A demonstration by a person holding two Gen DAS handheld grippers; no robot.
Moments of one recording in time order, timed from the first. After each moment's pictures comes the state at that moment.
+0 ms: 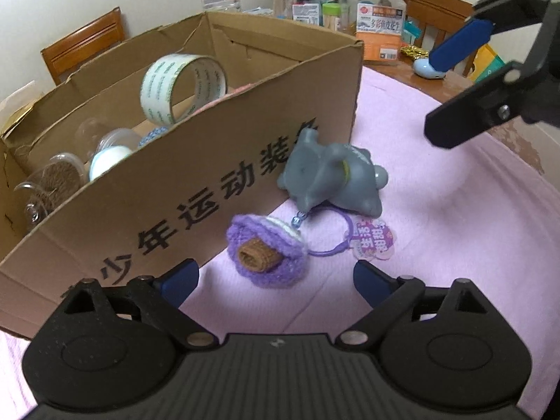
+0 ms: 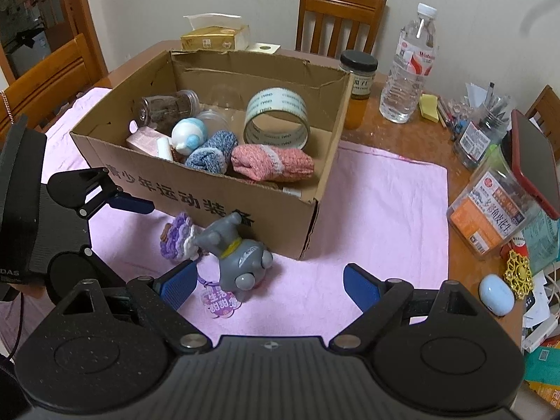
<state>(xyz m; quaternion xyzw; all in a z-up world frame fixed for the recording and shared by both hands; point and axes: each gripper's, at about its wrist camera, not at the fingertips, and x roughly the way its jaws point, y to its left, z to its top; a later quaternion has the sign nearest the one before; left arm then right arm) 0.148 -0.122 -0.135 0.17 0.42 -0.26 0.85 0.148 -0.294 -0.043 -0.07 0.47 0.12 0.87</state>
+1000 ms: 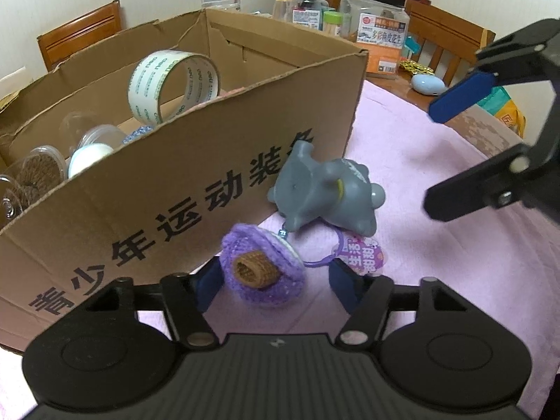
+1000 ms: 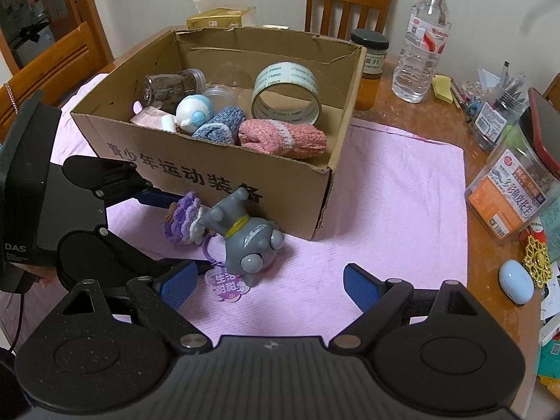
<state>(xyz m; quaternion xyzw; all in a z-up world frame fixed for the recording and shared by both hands) 0.161 -0.124 -0.141 0.13 0.43 -0.28 0.85 0.150 -0.293 -0.064 -0.06 0.49 0.14 0.86</state>
